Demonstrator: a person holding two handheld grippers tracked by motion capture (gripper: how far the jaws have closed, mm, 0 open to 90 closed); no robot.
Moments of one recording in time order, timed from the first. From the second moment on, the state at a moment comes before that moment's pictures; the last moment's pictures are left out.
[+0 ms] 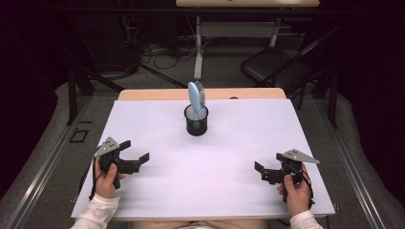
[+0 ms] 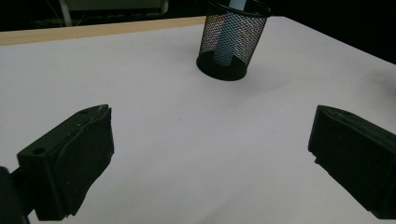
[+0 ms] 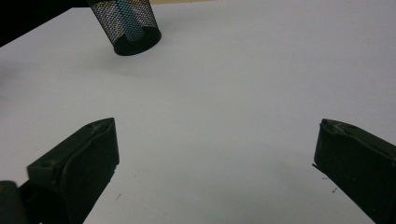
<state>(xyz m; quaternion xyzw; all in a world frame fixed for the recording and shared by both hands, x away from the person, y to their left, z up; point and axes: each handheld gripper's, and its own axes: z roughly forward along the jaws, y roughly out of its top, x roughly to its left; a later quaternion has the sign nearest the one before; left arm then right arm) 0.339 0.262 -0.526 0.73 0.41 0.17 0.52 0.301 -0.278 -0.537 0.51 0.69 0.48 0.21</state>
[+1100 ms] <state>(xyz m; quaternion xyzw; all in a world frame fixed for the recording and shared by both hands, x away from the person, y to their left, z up) 0.341 0.262 -0.529 0.73 0.41 0.17 0.52 0.302 -0.284 -0.539 0.52 0.68 0.47 0.21</state>
